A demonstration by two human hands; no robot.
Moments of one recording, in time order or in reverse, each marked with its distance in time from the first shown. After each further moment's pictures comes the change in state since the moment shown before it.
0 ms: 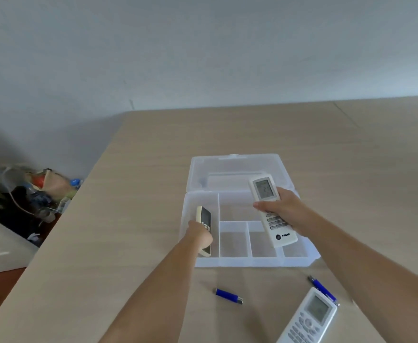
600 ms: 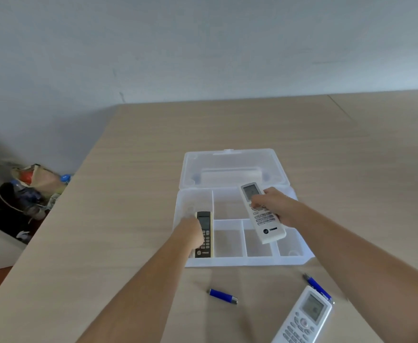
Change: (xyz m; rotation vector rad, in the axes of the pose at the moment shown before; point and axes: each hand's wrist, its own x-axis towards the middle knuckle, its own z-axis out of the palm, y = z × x) left_hand 0.001 0.000 -0.011 0.393 -0.032 0.199; right_hand 0.046 0.011 0.000 -0.046 -0.029 0.255
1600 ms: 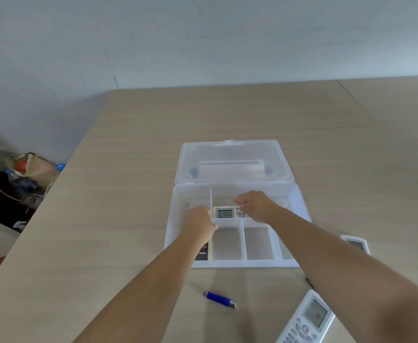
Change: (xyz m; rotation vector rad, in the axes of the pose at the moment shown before) left_hand 0.004 0.029 0.005 -0.234 0.049 0.088; right_hand 0.055 0.023 0.025 -0.799 0.022 -0.288
